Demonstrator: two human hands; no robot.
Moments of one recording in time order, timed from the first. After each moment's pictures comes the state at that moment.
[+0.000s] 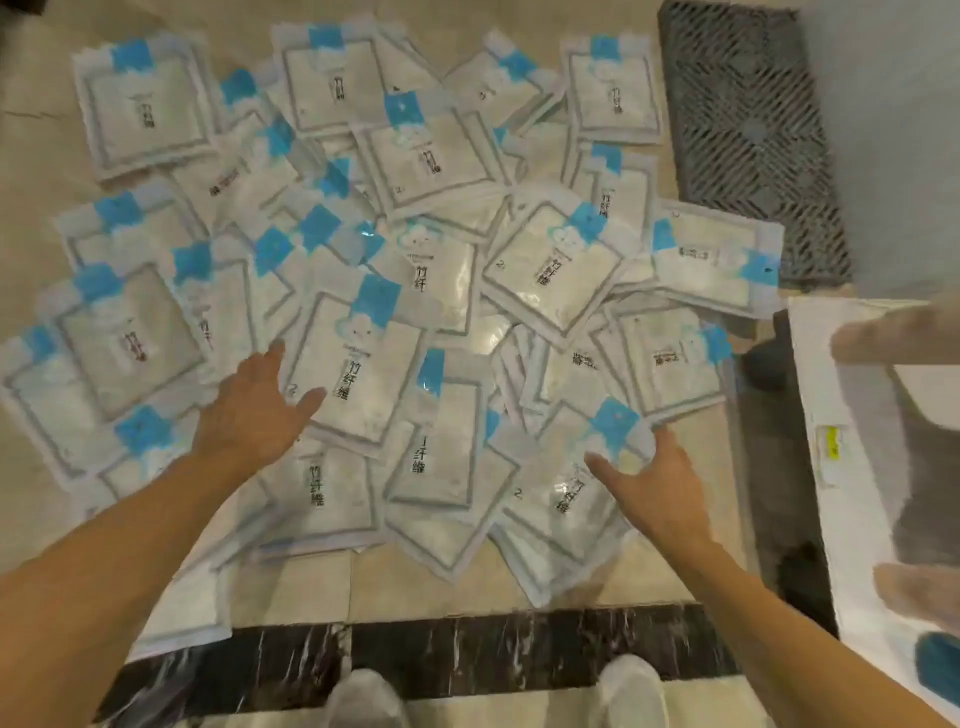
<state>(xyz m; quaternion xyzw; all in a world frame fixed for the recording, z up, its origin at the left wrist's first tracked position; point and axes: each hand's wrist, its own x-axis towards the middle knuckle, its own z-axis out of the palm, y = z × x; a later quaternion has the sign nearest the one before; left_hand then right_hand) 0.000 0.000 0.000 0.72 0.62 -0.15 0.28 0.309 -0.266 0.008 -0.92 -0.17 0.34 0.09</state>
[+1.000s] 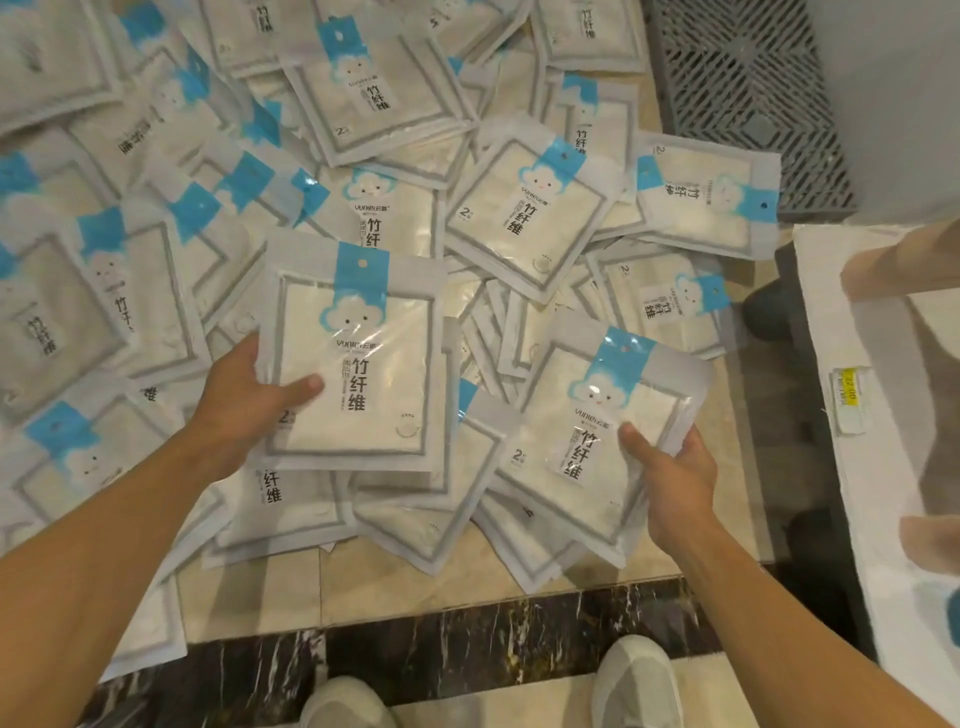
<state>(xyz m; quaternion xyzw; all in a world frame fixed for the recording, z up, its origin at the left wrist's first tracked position) 0.036 -0.030 -0.049 0.53 0.62 0.11 0.57 0.316 -0.305 -0.056 -0.78 0.13 0.34 0.51</state>
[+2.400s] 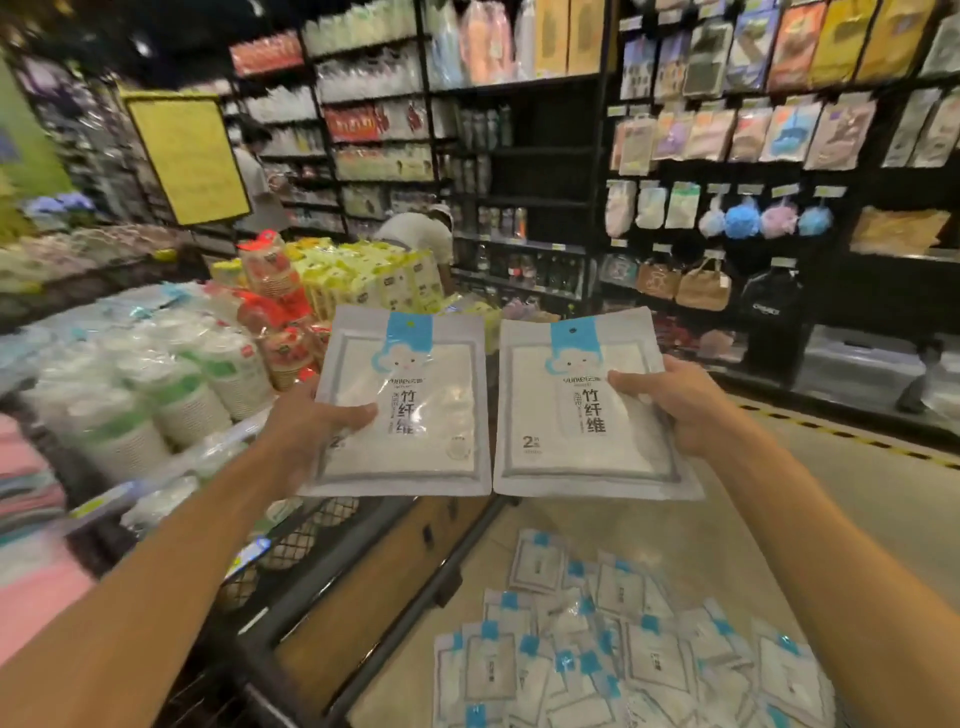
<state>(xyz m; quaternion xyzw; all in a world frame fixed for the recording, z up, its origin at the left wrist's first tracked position) -0.242 -0.067 1.002 0.42 0.62 0.51 0.43 0.123 -0.013 1.008 -0.57 -0.41 0.54 0.46</state>
